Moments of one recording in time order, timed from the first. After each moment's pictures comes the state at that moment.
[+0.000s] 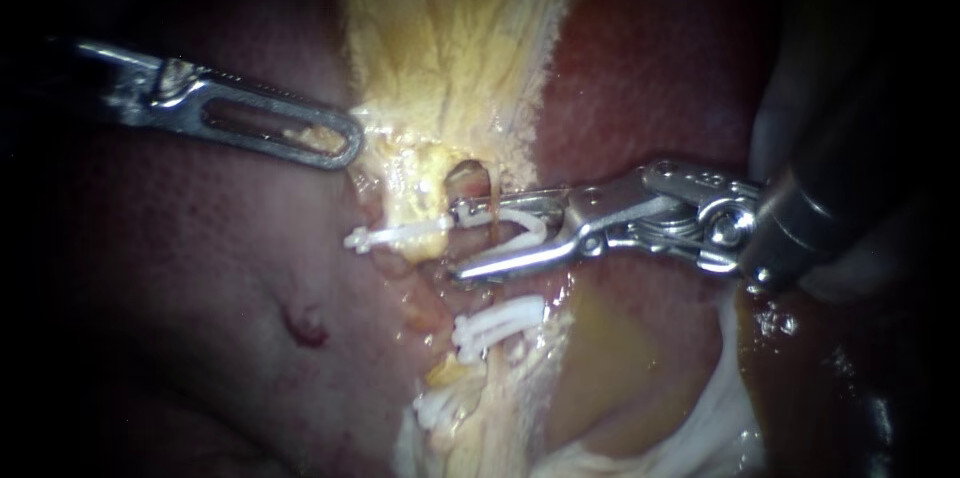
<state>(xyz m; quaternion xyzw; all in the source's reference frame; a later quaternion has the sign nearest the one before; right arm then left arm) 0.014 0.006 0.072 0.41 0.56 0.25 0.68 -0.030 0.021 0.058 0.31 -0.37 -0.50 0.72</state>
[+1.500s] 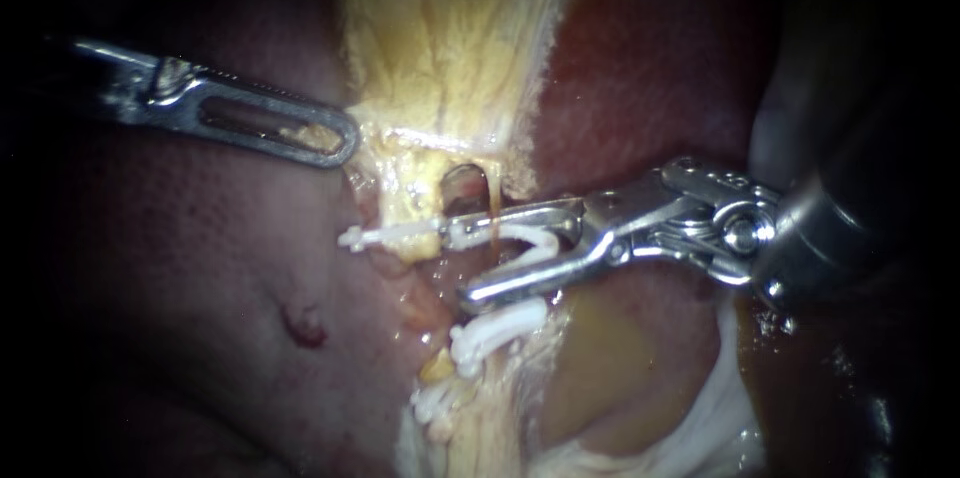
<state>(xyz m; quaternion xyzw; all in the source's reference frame) 0.014 0.006 0.066 0.47 0.60 0.24 0.60 -0.030 0.021 0.058 0.32 -0.37 -0.49 0.72</state>
